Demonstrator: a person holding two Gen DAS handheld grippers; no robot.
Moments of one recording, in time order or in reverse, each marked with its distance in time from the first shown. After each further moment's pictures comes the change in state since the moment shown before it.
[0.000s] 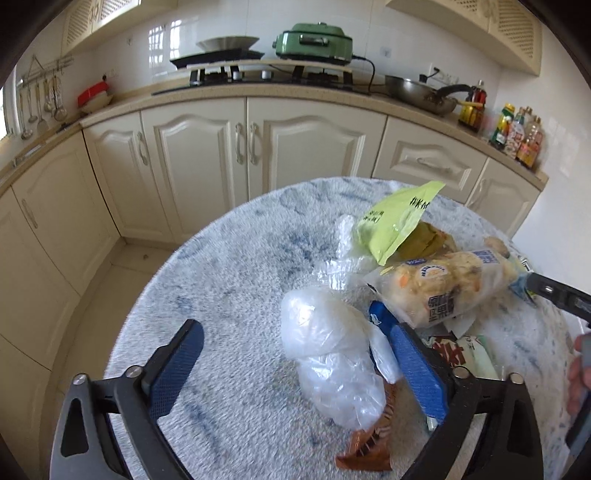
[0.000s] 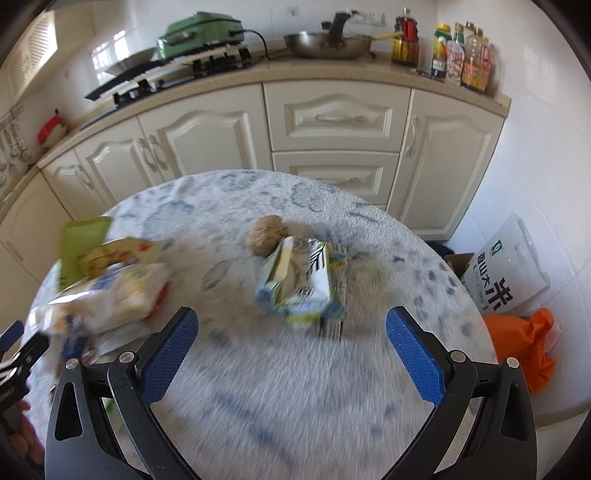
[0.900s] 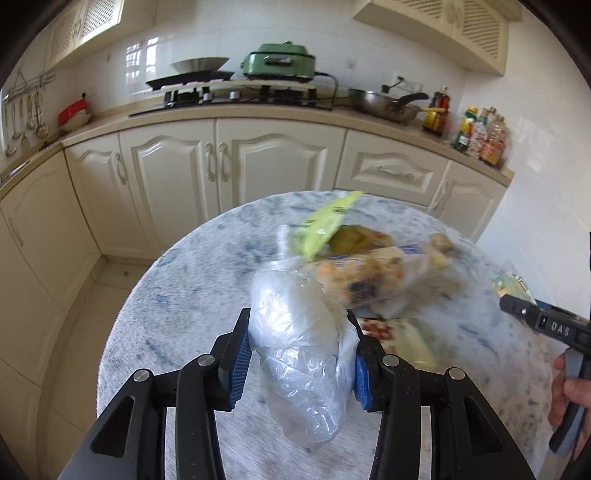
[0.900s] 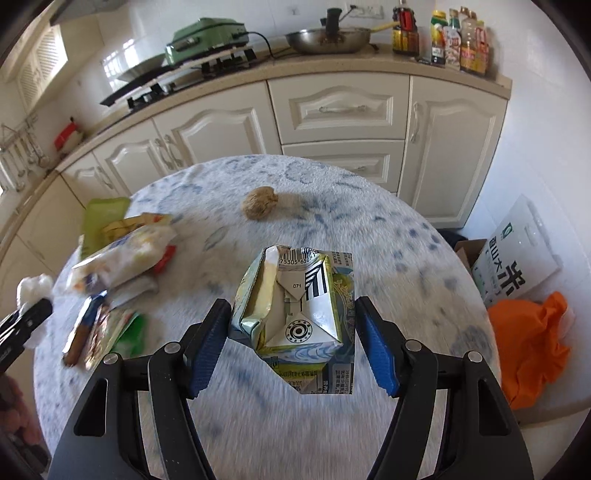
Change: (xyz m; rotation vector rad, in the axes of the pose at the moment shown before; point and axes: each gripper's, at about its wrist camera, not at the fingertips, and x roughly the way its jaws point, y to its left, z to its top) left arm -0.011 -0.001 0.019 0.066 -0.079 -0.082; right arm -0.057 -0.029 -0.046 0.010 -0.023 0.108
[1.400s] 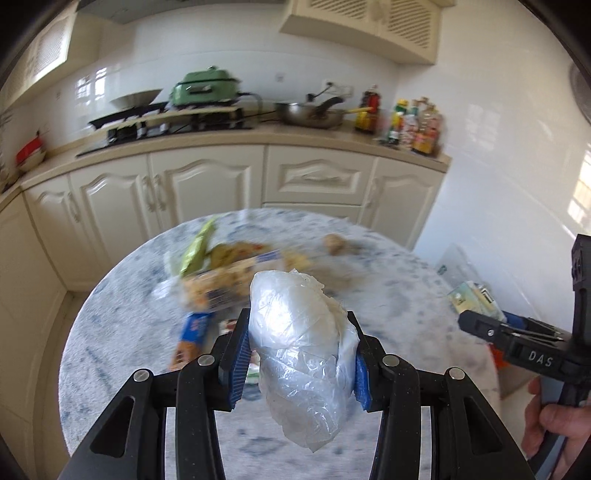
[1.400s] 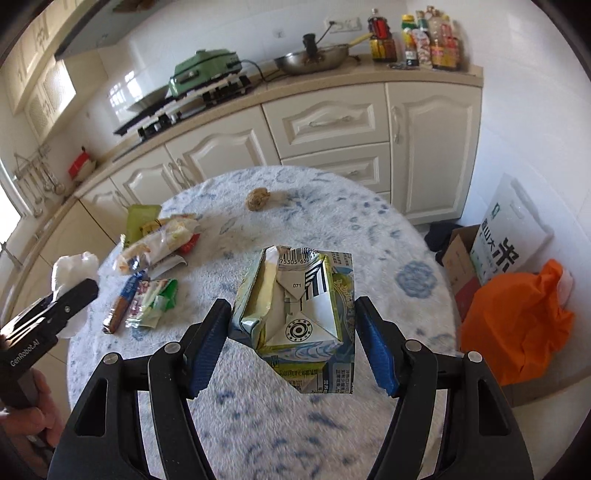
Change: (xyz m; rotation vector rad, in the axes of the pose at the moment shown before) left arm -0.071 -0.089 -0.039 0.139 -0.059 -0.145; right arm -0.083 -0.033 -0.039 0.095 -0.084 0.057
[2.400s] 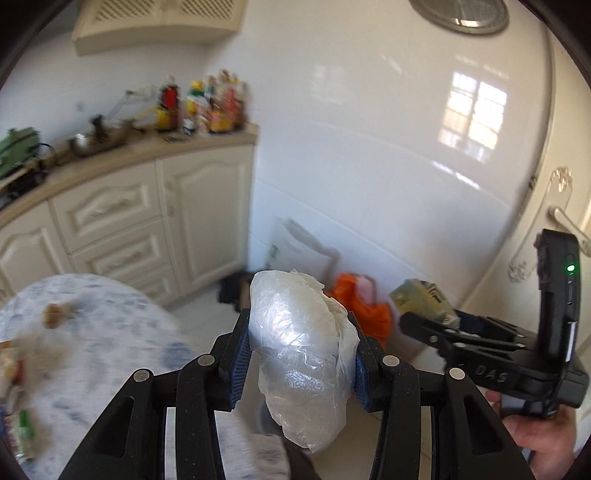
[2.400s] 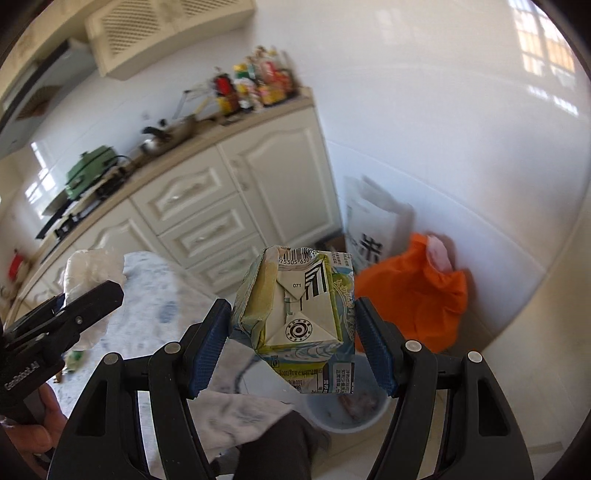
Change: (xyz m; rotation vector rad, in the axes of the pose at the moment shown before) left arm 0.080 -0.277 0.031 0.339 0.092 -0.459; right arm -0.132 -0.231 -0.036 0.333 -0.149 -0.289
